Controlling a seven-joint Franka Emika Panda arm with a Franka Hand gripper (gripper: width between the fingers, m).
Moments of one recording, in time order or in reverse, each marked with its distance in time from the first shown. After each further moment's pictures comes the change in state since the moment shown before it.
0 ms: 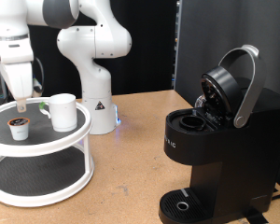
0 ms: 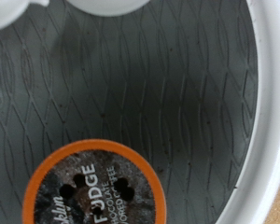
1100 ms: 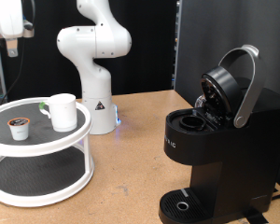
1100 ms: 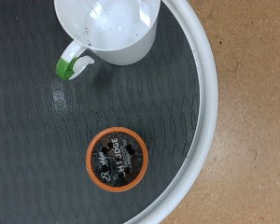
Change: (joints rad) arm 0.052 -0.088 0.023 0.288 0.046 -0.394 -0.040
